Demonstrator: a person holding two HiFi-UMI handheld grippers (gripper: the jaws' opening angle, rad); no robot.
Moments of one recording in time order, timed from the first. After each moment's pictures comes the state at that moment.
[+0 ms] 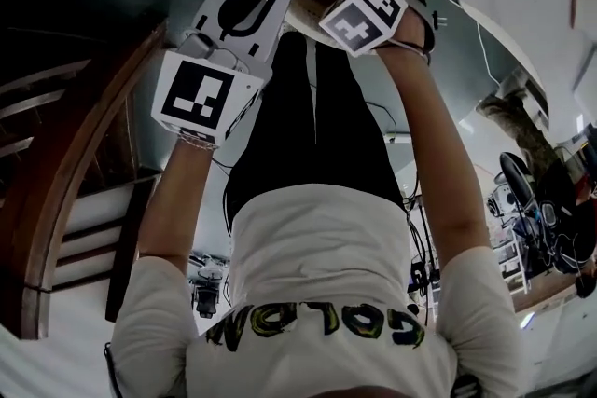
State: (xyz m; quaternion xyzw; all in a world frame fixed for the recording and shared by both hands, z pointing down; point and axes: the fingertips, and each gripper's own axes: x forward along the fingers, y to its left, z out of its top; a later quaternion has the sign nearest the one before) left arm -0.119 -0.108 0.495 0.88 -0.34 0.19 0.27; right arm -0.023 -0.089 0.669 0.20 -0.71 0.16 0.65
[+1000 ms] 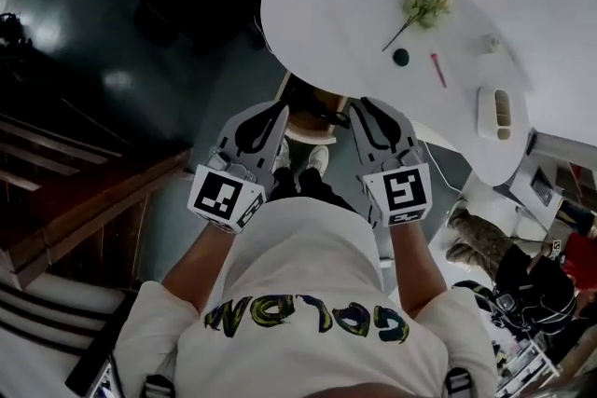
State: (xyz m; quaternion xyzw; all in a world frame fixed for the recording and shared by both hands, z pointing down) left arm 0.101 -0.116 0.206 0.90 -0.41 0.05 0.16; right arm 0.215 -0.118 0.236 0.45 -0.86 0.11 0.21
